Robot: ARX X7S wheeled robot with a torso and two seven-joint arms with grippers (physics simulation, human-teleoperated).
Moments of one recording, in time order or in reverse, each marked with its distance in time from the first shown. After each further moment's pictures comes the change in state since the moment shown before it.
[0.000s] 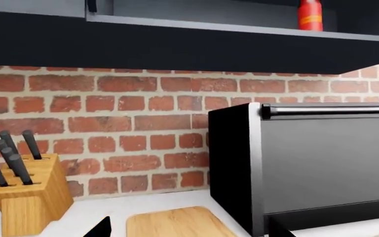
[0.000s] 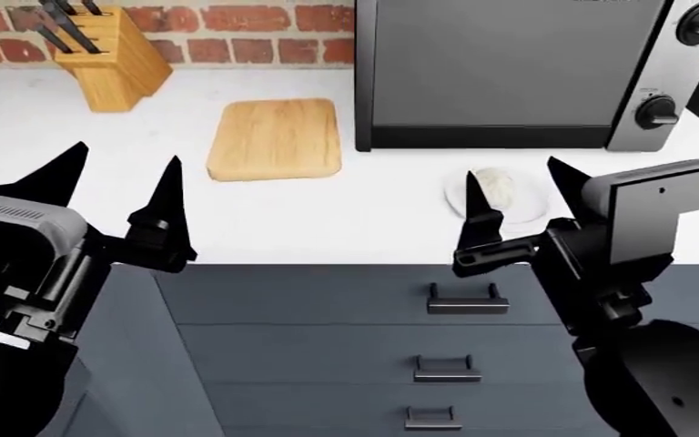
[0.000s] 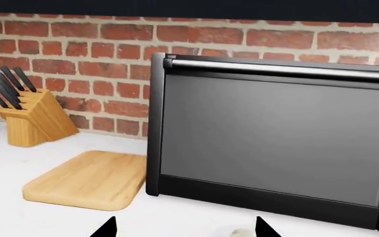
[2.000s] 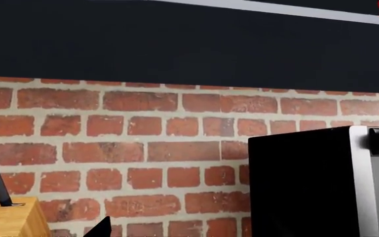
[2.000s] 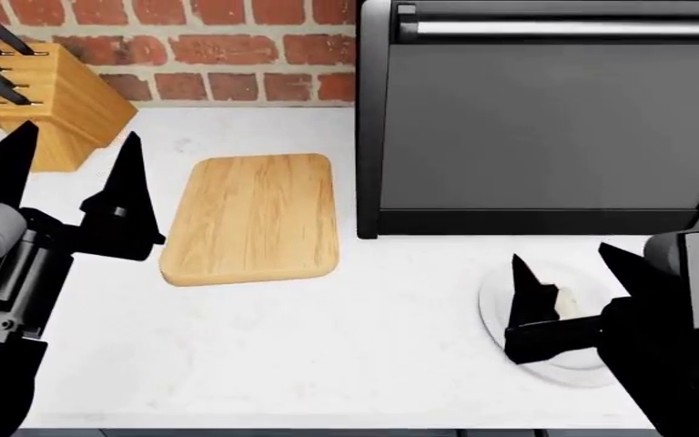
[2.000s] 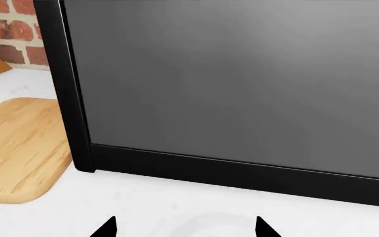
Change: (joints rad) left arm 0.015 -0.015 -0.064 0.018 -0.034 0.081 -0.012; right arm -0.023 0.383 0.232 -0.098 1.225 0.298 0.873
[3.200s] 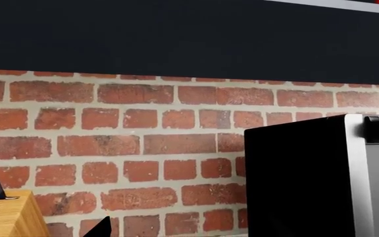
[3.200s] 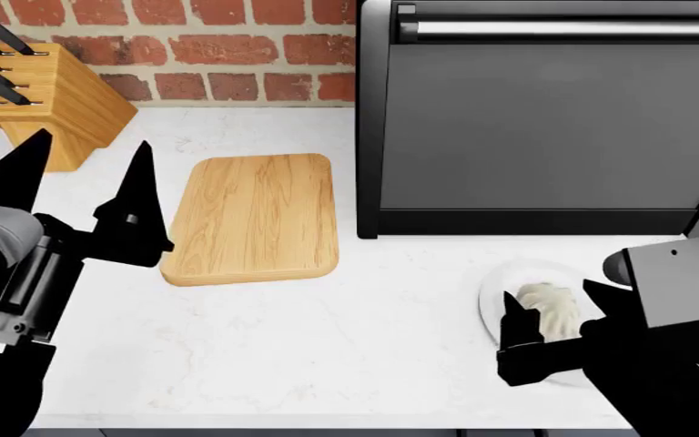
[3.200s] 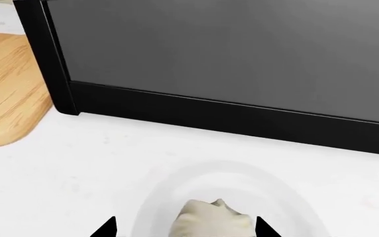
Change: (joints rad) left arm 0.012 -0.008 0.027 -0.012 0.006 0.013 -0.001; right arm -0.009 0.045 -0.131 0.118 0.026 0.017 0.045
